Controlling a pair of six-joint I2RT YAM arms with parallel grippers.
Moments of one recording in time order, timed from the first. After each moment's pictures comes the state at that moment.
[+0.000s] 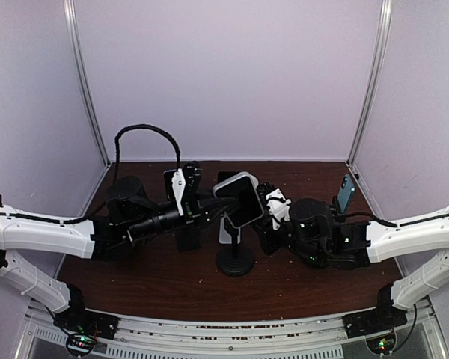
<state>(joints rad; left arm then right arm) -1.09 1.32 0.76 0.68 0.17 0.06 1.16 1.31 0.75 0.19 0.41 0.23</state>
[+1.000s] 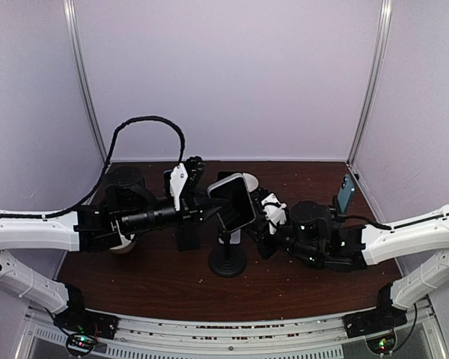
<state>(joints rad) -1.08 1.24 0.84 0.31 0.12 0.05 1.14 1.34 0.71 0.32 0.29 0.19</state>
